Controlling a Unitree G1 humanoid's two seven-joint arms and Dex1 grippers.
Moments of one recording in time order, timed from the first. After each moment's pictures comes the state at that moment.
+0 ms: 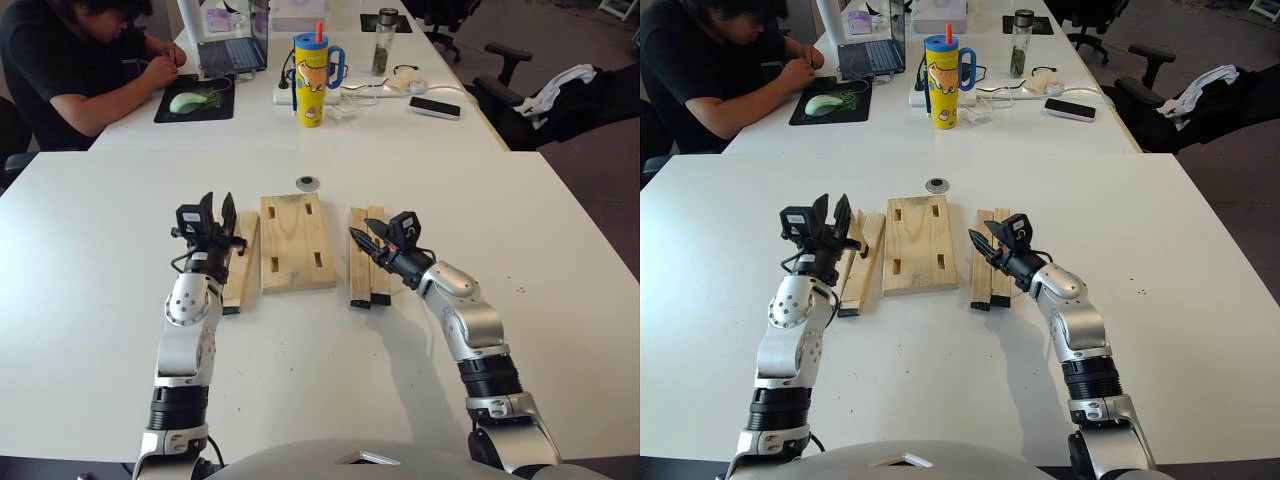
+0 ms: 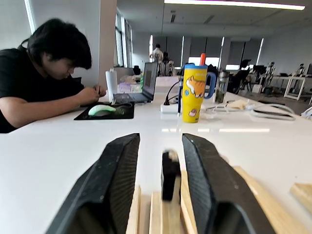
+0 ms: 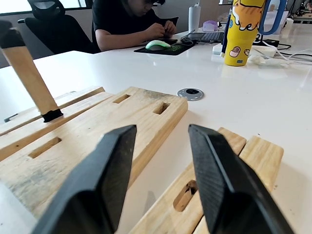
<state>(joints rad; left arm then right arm) -0.14 0.10 0.07 -0.18 -0.12 0.04 -0.04 -0.25 -0.22 0.06 0.05 0.25 0.29 0.52</state>
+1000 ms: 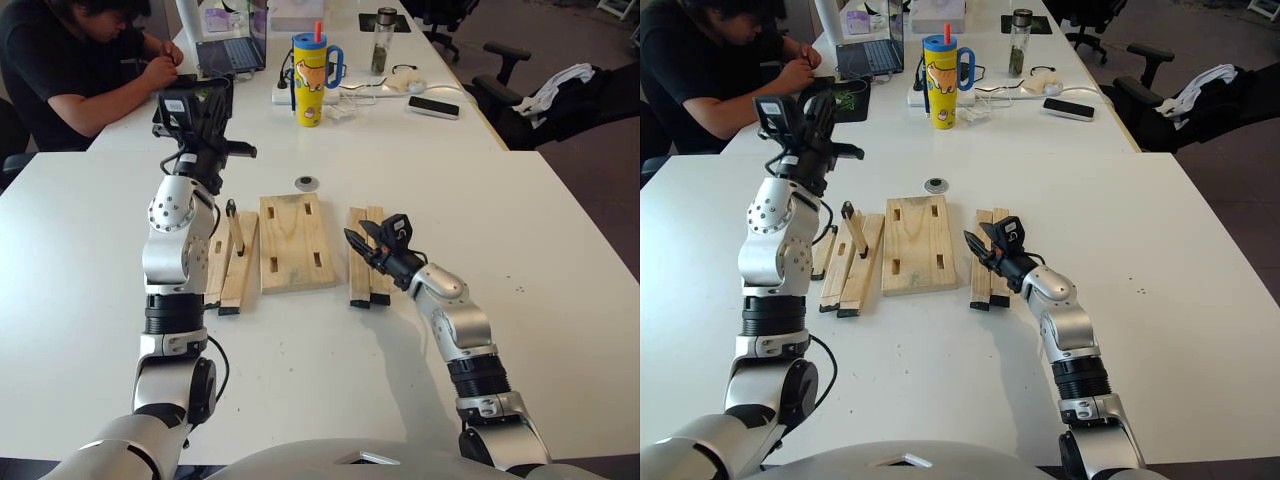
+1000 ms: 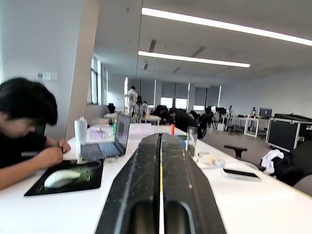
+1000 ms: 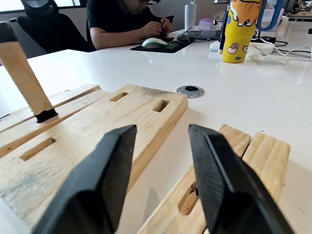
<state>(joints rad) -0.62 0.17 0.16 0.04 -0.22 0.14 -0.14 -0.26 -0.18 0.07 0.09 0.20 0.26 0.48</state>
